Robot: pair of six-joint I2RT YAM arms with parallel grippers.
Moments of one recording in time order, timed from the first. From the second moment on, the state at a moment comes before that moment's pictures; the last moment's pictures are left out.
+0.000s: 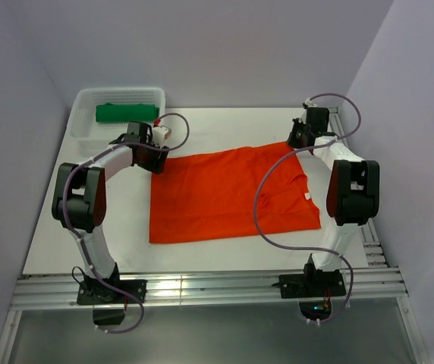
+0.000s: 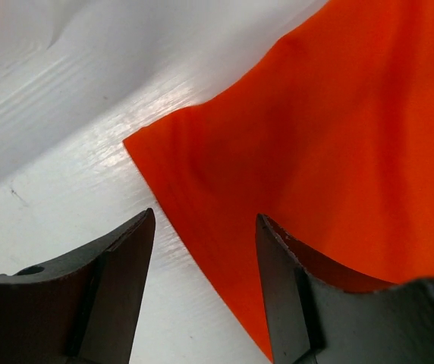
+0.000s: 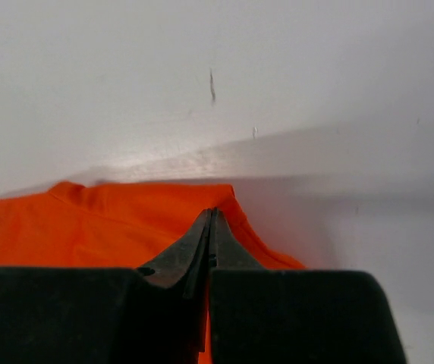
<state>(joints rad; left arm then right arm) -0.19 1.89 1.28 -0.35 0.18 0.26 -0.05 1.87 1.31 -0.19 -0.16 0.23</state>
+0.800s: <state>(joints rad) -0.26 1.86 1.28 -0.32 0.15 0.27 0.26 1.62 0.99 -0.20 0.16 0.04</state>
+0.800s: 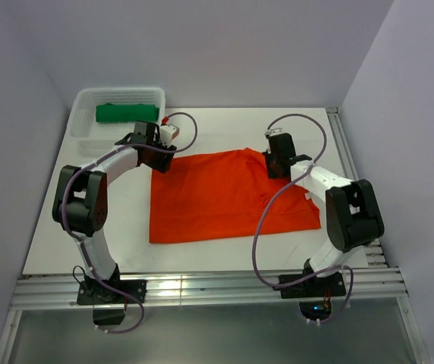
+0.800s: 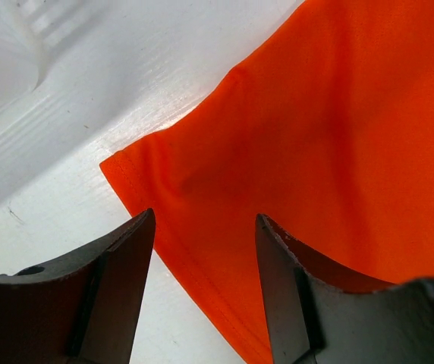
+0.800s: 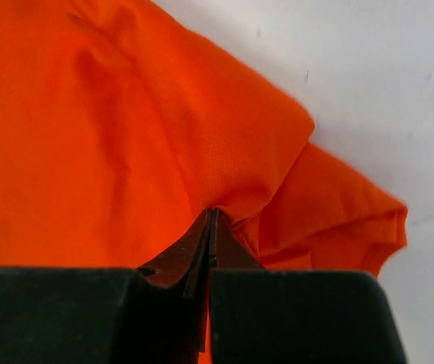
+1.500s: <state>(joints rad) -0.29 1.85 1.26 -0.32 0.15 0.27 0.28 1.58 0.97 -0.49 0.13 0.19</state>
